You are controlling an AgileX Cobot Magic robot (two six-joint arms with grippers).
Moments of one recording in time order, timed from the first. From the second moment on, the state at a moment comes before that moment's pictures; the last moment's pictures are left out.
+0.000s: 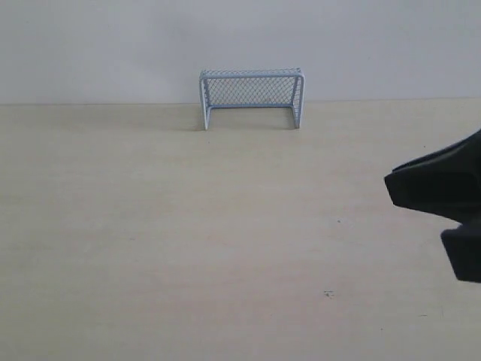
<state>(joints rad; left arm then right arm) 0.00 0.05 0.00 0.28 0.34 -0.16 0.74 0.78 -0.79 0.09 0.75 -0.02</state>
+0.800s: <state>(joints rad) 0.00 0.05 0.00 0.28 0.34 -0.16 0.74 0.44 -0.57 0.08 0.72 0.00</state>
